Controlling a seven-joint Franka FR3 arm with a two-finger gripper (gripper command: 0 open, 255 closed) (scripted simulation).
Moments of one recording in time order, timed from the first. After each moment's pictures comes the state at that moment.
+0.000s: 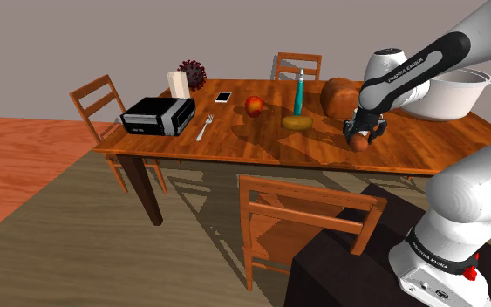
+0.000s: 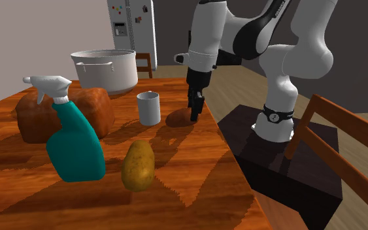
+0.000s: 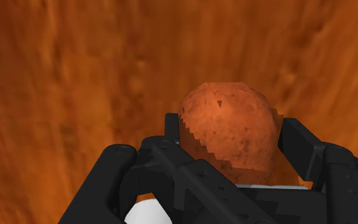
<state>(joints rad) -0.38 -0.33 -0.19 -2.74 -0.27 2.49 0.46</state>
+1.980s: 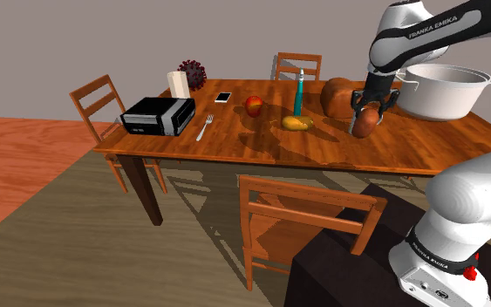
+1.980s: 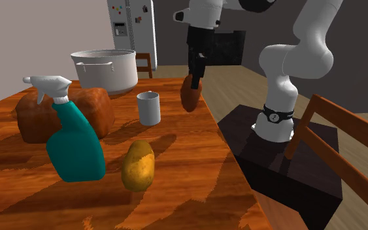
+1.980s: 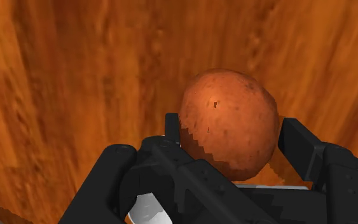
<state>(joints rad) -0.36 -0.53 -0.16 -2.57 -0.22 2.14 0.42</state>
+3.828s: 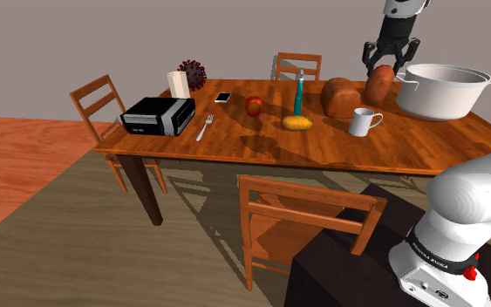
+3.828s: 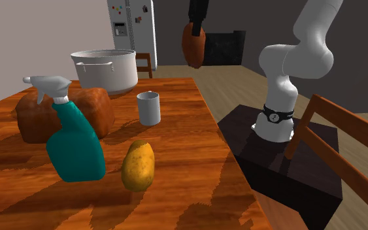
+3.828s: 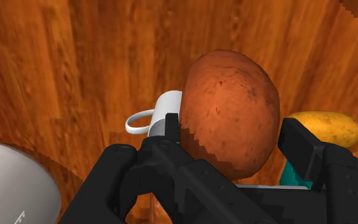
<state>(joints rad) -0.35 -0.56 -0.13 -2.22 -0.18 1.75 0.37</state>
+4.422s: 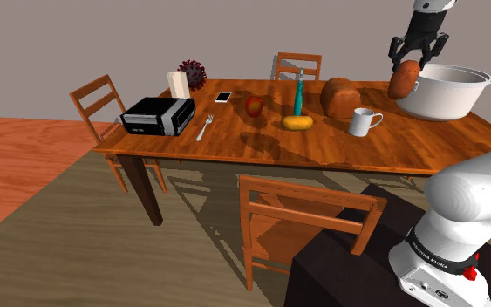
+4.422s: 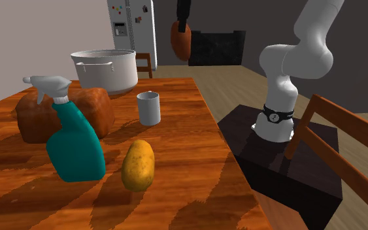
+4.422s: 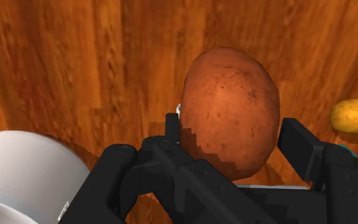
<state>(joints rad) -0.40 -0.53 -0.27 -2.16 -0.23 1.75 0.20</state>
